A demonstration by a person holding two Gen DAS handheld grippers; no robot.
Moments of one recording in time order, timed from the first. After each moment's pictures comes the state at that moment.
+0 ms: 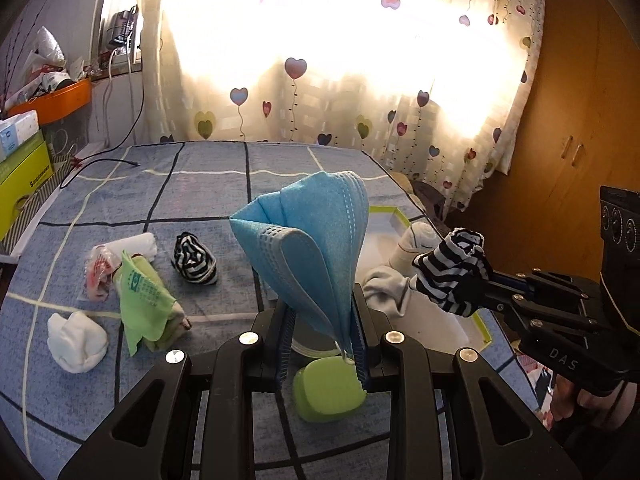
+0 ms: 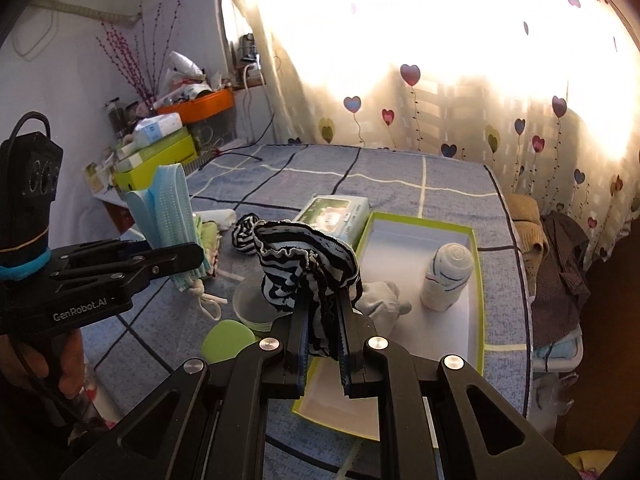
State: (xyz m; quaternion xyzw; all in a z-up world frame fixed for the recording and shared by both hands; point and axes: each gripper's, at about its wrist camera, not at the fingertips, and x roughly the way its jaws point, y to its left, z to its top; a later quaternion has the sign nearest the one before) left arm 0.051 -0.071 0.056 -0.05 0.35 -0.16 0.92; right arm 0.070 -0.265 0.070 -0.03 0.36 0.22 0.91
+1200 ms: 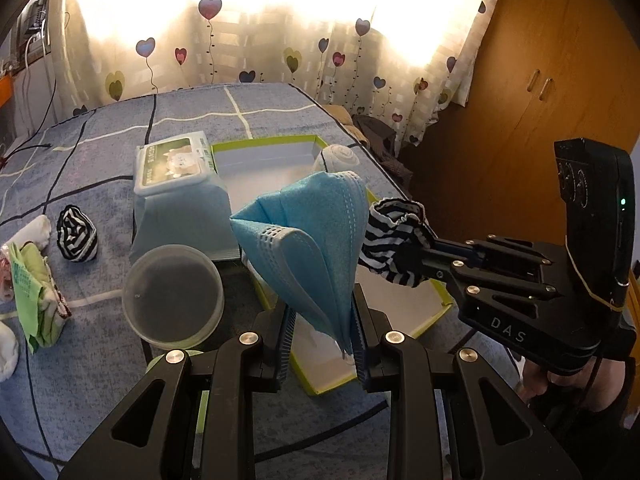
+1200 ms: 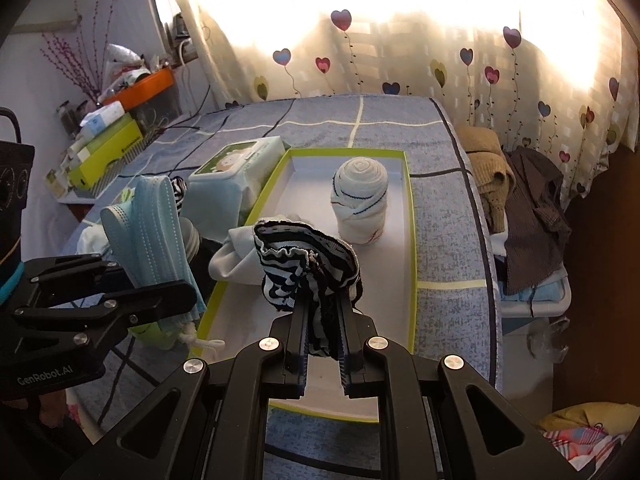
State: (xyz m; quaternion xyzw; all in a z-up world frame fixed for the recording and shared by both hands) left arm 0.070 -0.170 0.011 -0.01 0.43 -0.25 0.87; right arm 0.090 -0.332 0.017 0.00 0.43 0.15 0.89
